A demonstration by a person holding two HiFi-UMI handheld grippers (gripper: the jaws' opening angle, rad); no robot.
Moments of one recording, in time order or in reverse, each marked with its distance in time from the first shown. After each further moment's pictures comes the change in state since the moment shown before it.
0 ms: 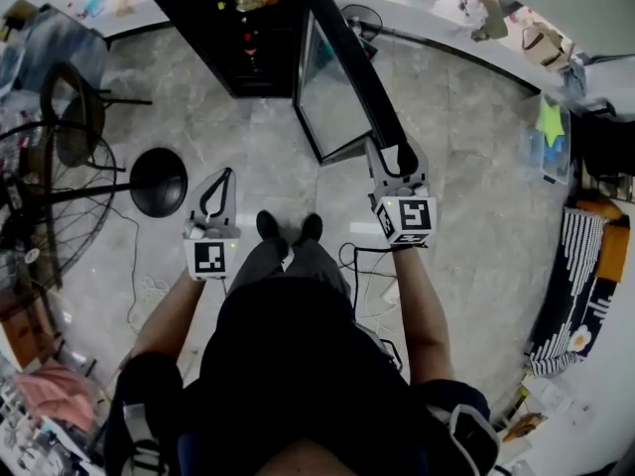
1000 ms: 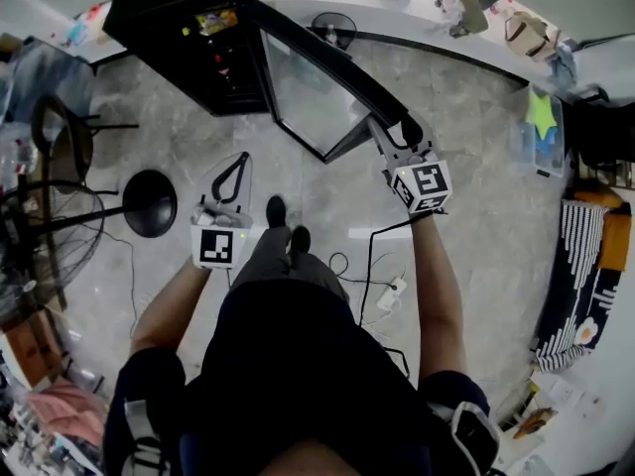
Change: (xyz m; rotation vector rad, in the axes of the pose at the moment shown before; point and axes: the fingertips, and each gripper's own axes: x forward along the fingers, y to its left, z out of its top) left arm 0.116 -0.080 0.090 -0.015 -0.127 -0.128; right arm 0.032 -0.139 0.002 -0.042 0.006 0.123
